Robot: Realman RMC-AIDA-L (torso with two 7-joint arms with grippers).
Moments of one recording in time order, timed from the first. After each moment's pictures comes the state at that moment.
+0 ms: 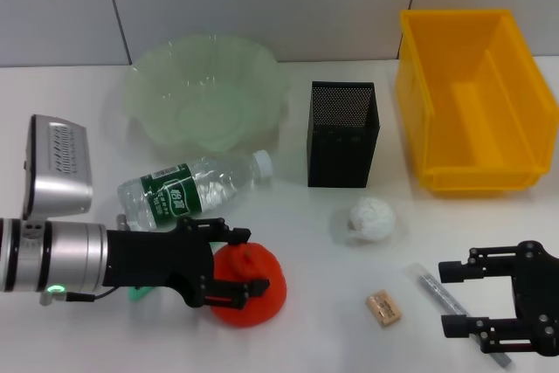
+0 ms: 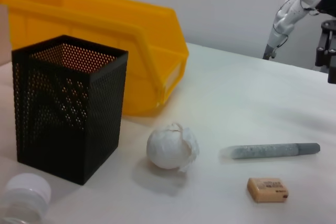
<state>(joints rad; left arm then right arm) -0.75 -2.07 0.08 0.34 2.73 1.50 -1.04 0.35 2.05 -0.76 -0.88 -2.00 -1.89 1.35</state>
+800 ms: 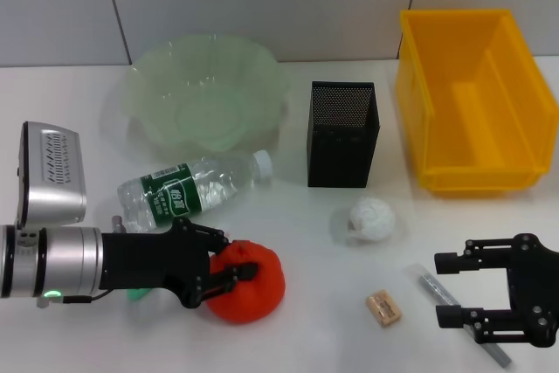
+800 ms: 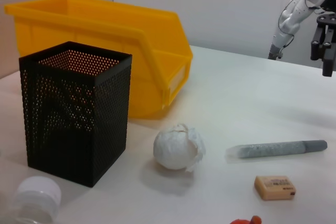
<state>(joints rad) -0.73 -2.07 0.08 0.34 2.70 1.49 -0.98 0.35 2.05 -0.75 -0.88 -1.99 -1.88 1.35</state>
